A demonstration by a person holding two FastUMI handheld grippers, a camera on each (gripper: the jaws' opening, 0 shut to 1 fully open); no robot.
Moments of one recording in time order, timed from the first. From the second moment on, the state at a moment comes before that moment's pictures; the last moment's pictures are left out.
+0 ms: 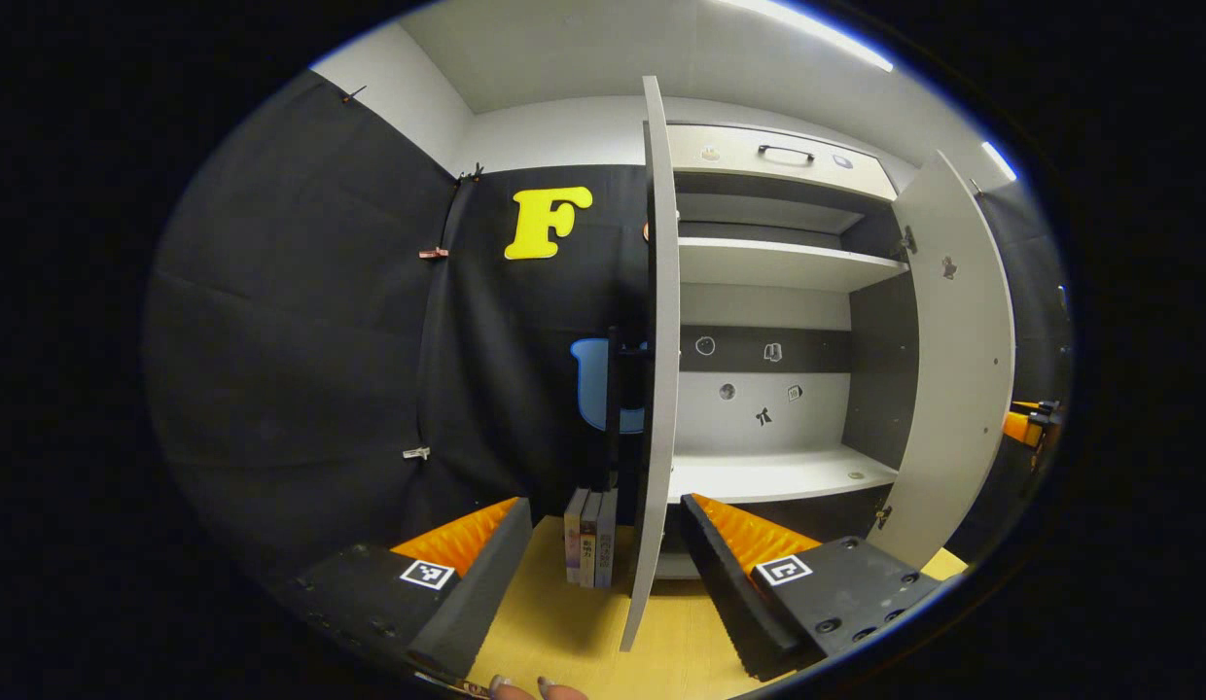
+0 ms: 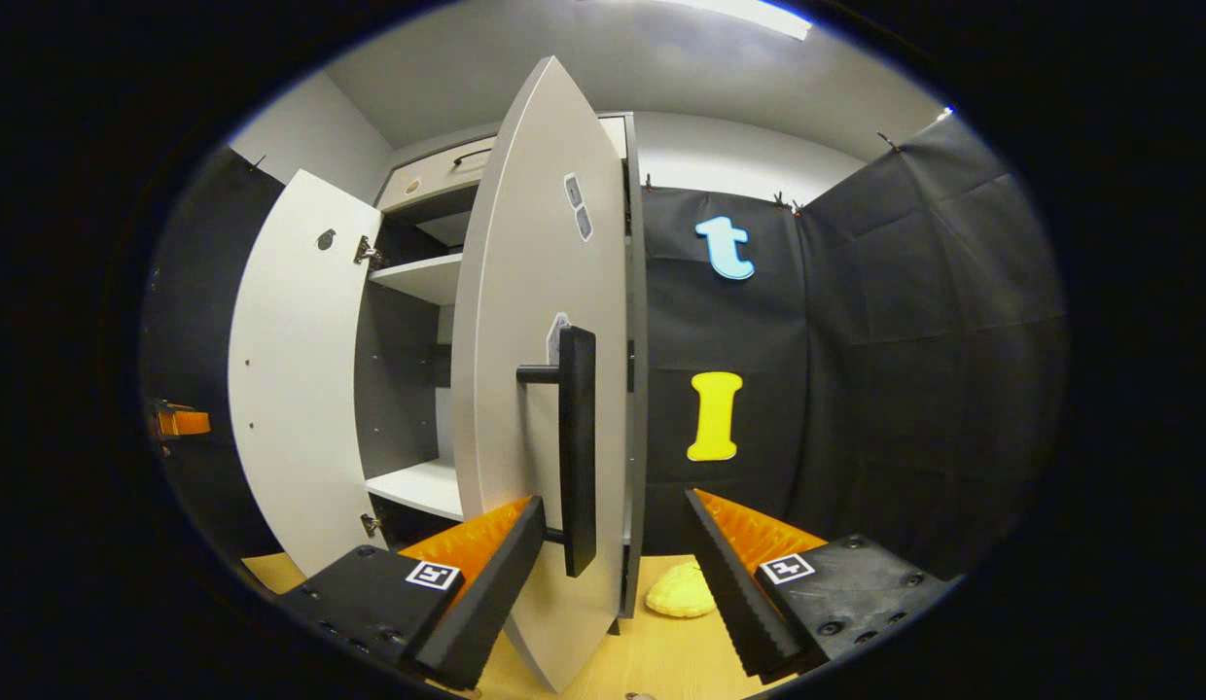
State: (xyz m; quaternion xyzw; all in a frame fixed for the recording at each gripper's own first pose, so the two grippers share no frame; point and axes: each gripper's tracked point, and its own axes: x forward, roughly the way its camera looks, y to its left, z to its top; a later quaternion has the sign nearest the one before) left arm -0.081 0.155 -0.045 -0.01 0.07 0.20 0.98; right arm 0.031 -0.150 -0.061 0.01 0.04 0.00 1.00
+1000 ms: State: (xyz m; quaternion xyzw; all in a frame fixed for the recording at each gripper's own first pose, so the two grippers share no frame) left arm -0.077 0.202 -0.031 -0.01 0.05 0.25 0.97; right arm 0.088 -0.045 -0.065 0.06 0.03 0.13 0.99
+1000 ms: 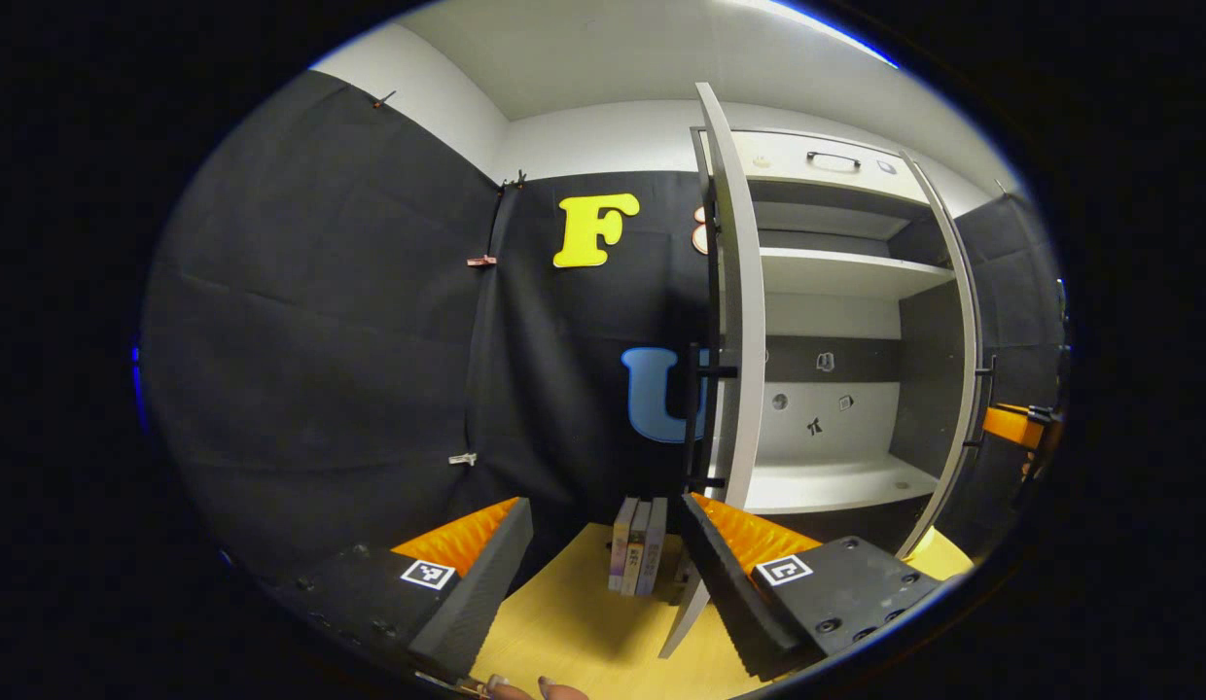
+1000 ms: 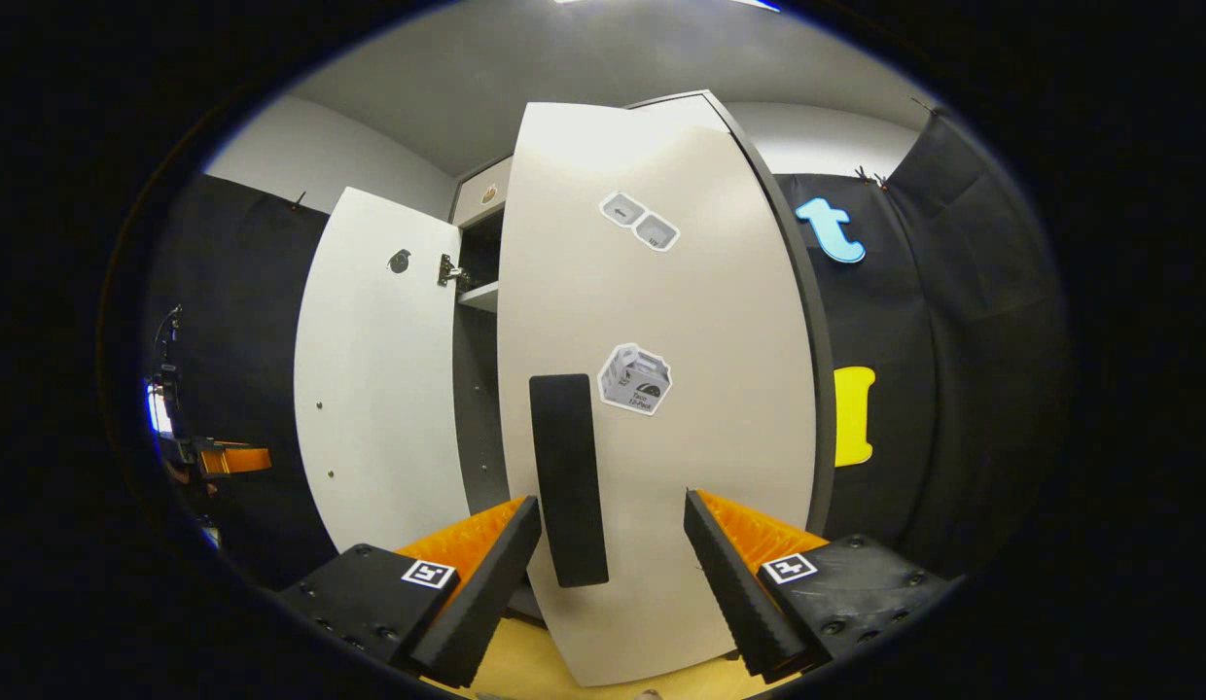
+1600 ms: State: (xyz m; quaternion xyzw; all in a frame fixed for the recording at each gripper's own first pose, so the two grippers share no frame) left arm -0.018 0.198 -0.044 -0.03 0.05 0.17 0.98; right arm 0.052 -0.071 -0.070 0.03 0.05 0.07 1.00
